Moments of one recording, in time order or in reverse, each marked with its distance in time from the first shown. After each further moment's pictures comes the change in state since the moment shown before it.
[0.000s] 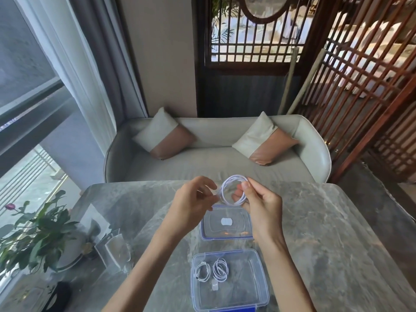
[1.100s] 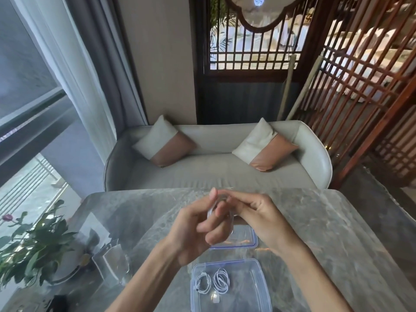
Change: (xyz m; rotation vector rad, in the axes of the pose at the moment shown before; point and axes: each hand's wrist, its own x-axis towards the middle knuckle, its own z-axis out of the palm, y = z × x) left_hand -0.015 0.024 0.010 -1.036 -0.624 -0.092; right_hand -0.004 -0.044 -0.013 -0.043 -0.723 -0.046
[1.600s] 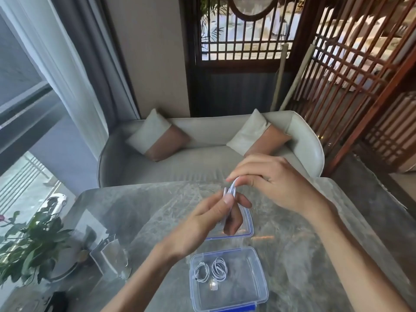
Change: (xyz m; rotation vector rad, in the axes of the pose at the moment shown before) left_hand 0.000 -0.005 0.012 0.591 0.040 0.032; right_hand 0.008 -0.060 -0.036 -0.965 -0.037 -0.422
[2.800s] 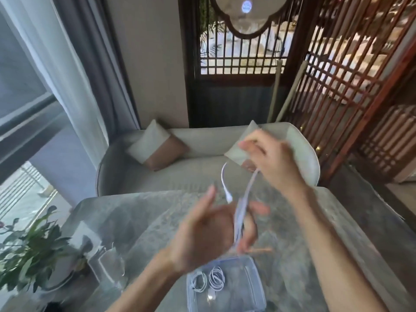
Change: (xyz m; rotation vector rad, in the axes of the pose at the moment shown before) left_hand -0.007 0.020 0.016 -0.529 -0.368 0.045; right_hand 0.030 0.007 -0.011 -0.091 0.322 0.249
